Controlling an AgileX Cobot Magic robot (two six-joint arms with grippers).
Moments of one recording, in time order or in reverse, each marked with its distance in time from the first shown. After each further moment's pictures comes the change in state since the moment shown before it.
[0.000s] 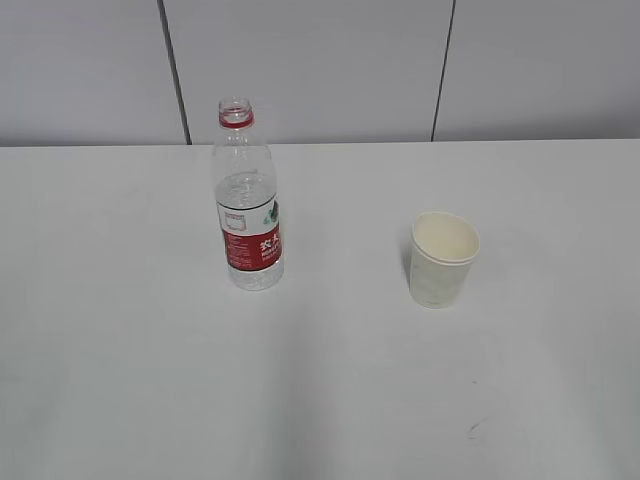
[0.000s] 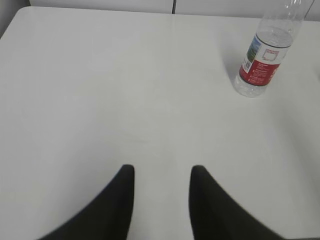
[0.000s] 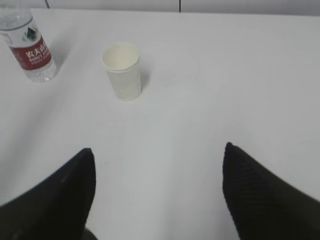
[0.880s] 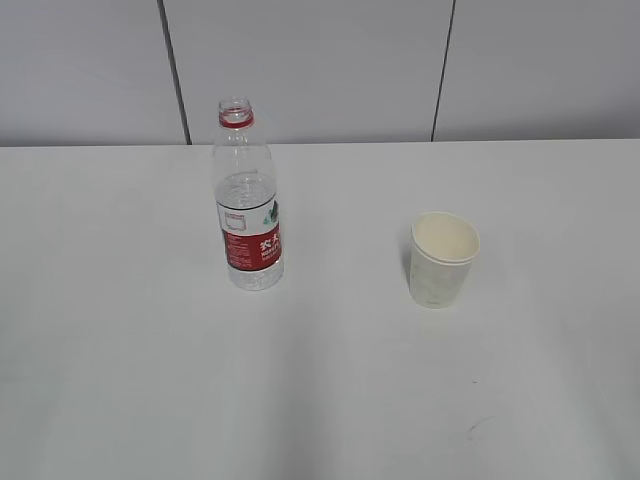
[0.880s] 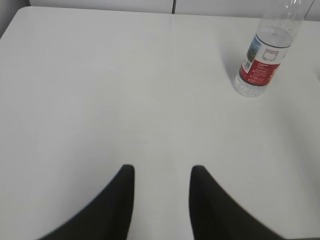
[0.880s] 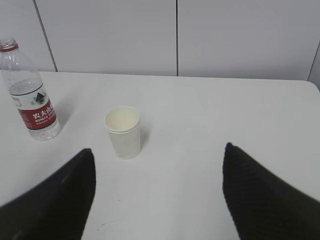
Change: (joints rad) left arm 0.000 0.000 0.000 0.000 0.000 0.000; right arm 0.000 0.000 0.008 -0.002 -0.202 -0.003
